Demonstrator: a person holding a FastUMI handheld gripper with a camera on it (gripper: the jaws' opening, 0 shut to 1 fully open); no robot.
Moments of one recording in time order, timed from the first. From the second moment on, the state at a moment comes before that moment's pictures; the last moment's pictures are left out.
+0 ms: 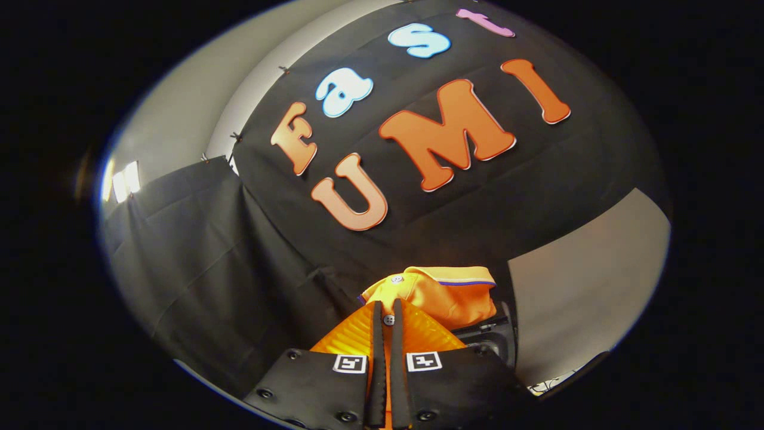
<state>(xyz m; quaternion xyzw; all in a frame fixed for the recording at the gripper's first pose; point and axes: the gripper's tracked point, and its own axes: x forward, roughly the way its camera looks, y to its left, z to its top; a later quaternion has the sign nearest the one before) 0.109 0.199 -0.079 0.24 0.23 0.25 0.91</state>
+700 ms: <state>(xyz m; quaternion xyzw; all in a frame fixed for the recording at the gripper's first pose) 0.161 0.320 -0.275 0.17 0.37 0.23 0.89</state>
